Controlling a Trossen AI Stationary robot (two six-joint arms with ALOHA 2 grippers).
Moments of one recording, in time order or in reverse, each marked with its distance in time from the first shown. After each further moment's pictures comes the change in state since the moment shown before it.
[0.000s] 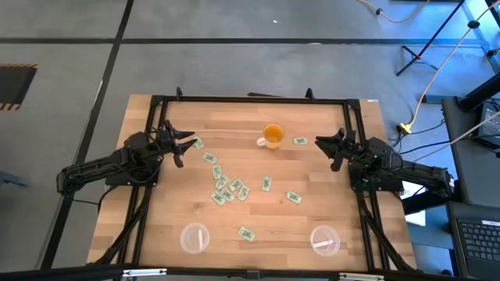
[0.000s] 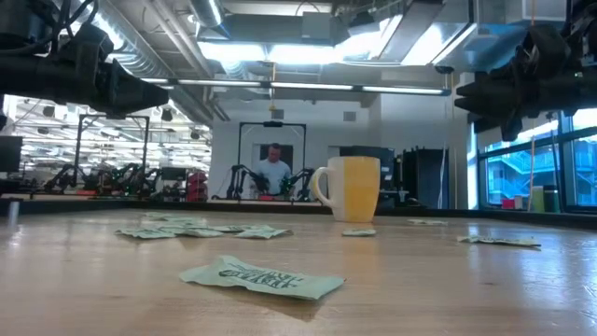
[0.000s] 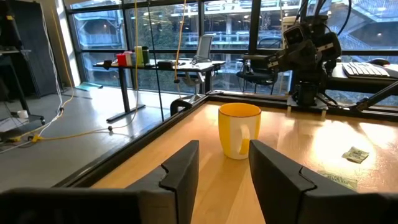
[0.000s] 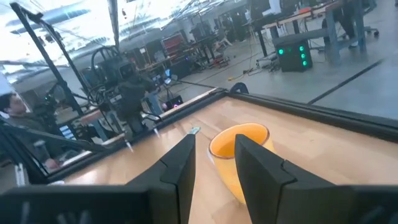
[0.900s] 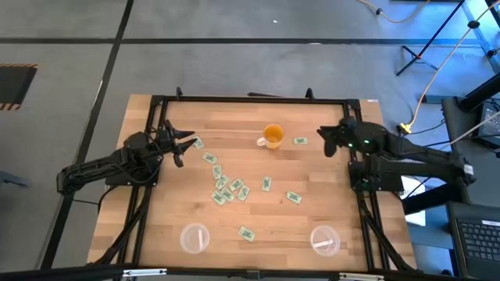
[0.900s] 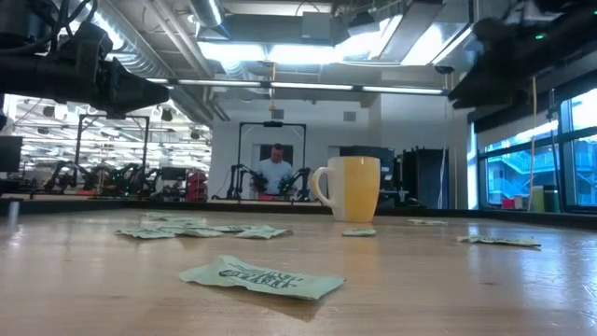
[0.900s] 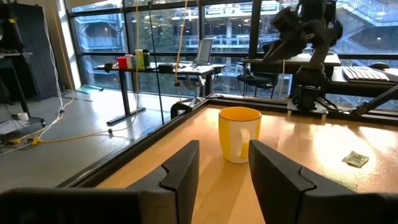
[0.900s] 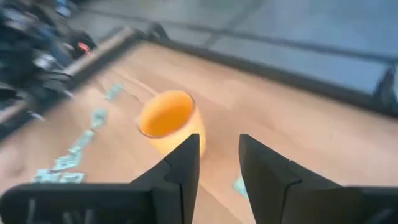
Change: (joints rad) left arm 0.000 0.000 0.000 0.015 -0.002 -0.003; right arm -0.002 0.546 0.487 -0.475 0.243 0.173
